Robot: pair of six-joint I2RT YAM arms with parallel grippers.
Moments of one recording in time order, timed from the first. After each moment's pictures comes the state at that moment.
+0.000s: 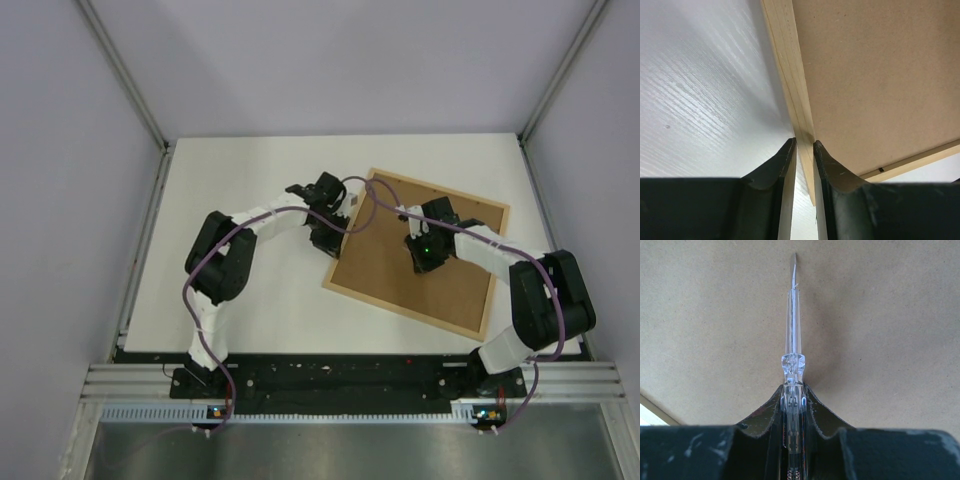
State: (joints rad) left arm -0.62 2.06 1.54 -0.68 0.25 -0.18; right arm 0.32 1.55 0.86 -0.48 -0.14 -0.17
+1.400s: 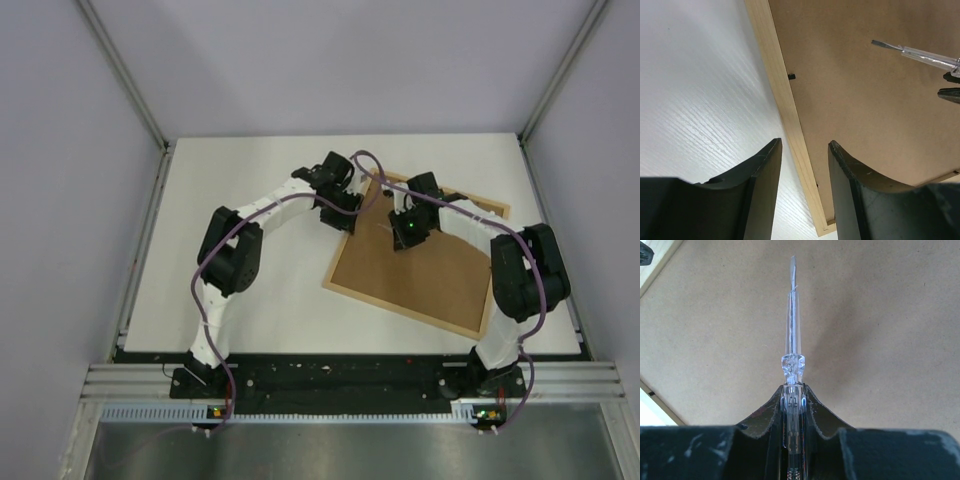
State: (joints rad) left arm -0.60 2.17 1.79 -0.69 0.23 -0.14; right arm 0.34 1.74 1.14 -0.51 -0.26 -0.12
